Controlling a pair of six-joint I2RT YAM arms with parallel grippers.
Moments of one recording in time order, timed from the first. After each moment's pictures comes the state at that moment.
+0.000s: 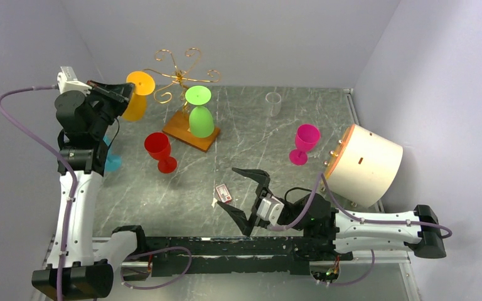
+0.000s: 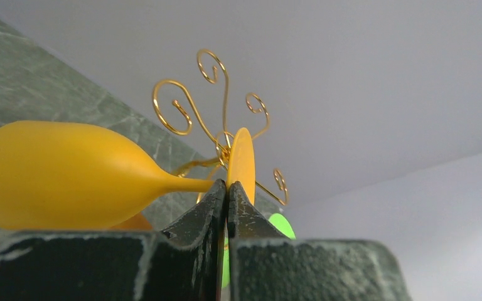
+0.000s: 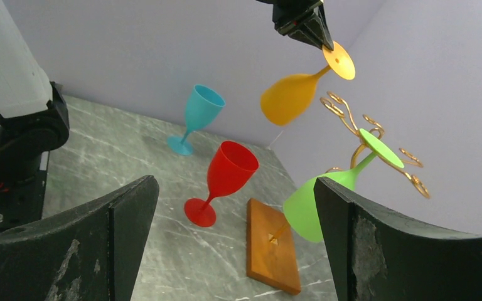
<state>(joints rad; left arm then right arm) 0.07 0.99 1.19 -0.22 0.11 -0.92 1.42 0.77 0.47 0.62 0.11 -0.67</state>
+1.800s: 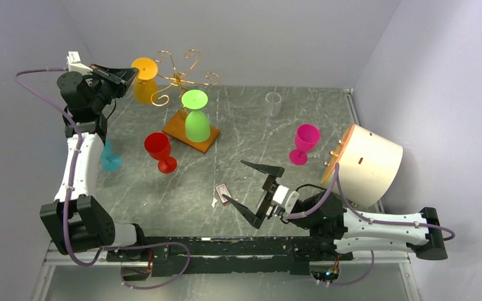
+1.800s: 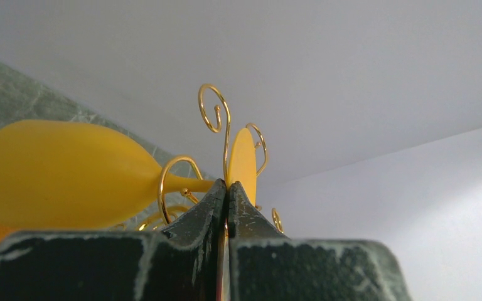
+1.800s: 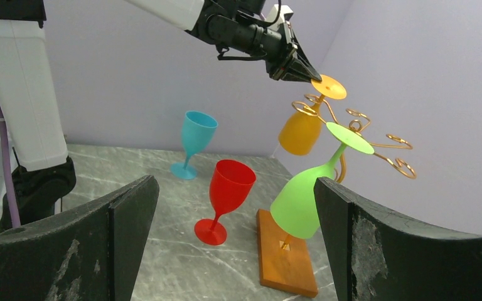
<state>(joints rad) 0.21 1.34 1.21 0.15 0.48 -1.09 1.42 0.71 0.51 0.61 0.19 -0.51</state>
